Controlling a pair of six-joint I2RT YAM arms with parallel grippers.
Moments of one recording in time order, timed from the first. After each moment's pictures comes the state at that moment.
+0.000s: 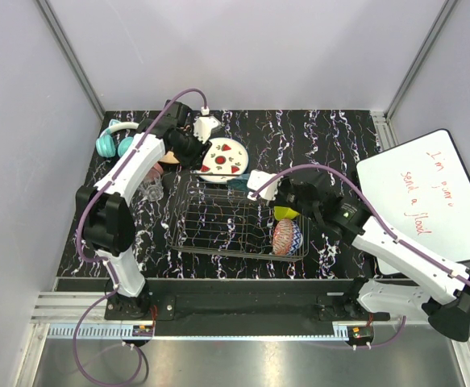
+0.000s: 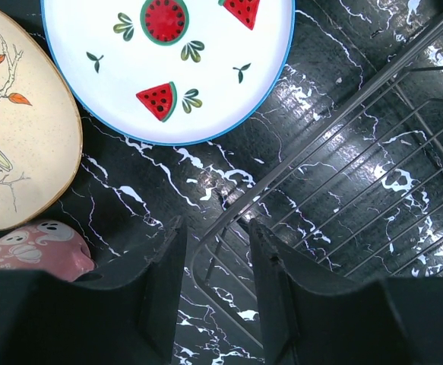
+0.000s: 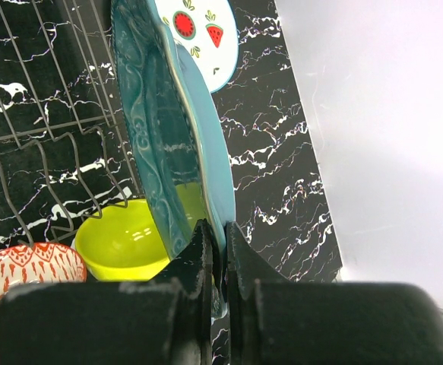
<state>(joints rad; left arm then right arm) -0.30 1.80 1.66 -0.88 0.28 0.45 0.86 1.10 1.06 -0.42 0.22 -0.76</state>
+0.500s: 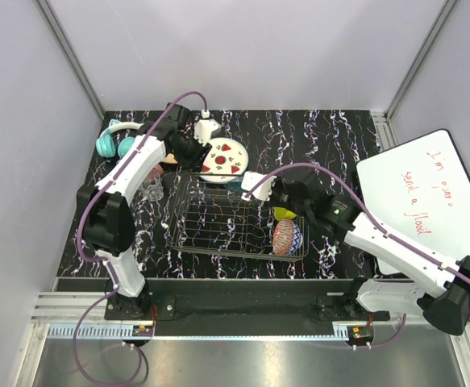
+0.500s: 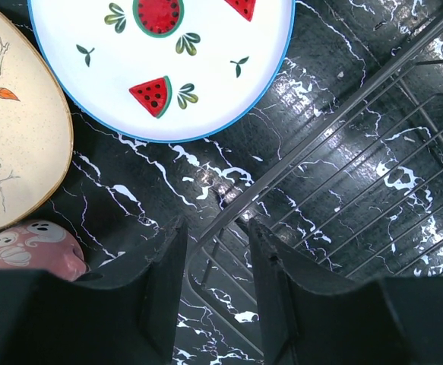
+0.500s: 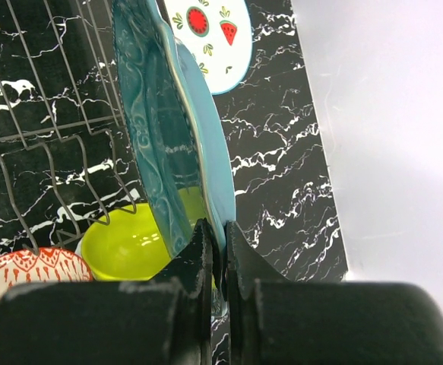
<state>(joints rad) -0.30 1.80 1.62 -0.86 0.28 0.45 0.86 1.15 1.06 -0.40 0.22 -0.76</state>
